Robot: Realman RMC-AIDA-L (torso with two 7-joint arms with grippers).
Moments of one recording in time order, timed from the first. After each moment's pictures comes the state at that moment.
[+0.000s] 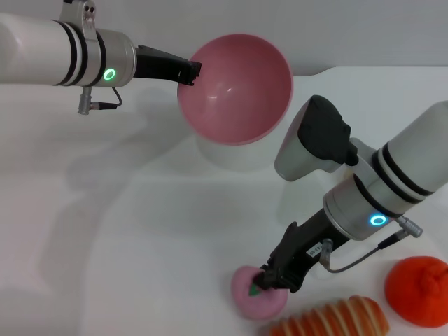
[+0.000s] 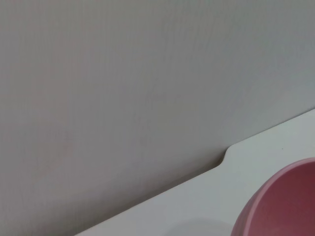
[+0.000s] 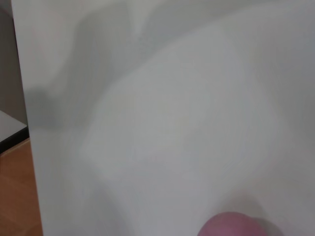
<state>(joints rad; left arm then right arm) -0.71 -2.05 1.37 0.98 2.23 0.83 -2.47 0.69 2.08 -1.66 -1.01 -2.17 -1.42 2.32</state>
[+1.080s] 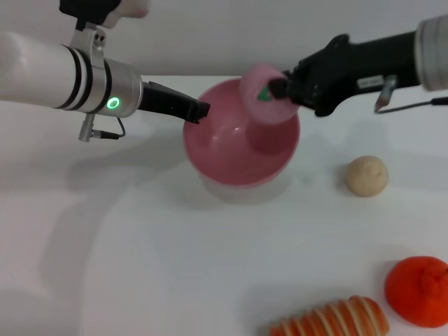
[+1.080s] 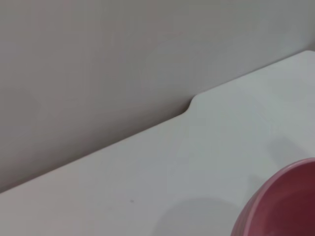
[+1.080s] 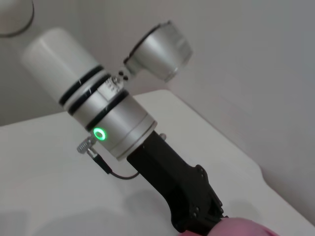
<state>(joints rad) -0.69 -2.05 1.39 0.98 2.24 0.97 -2.47 0.54 2.07 -1.24 -1.49 -2.09 -1.41 2.16</state>
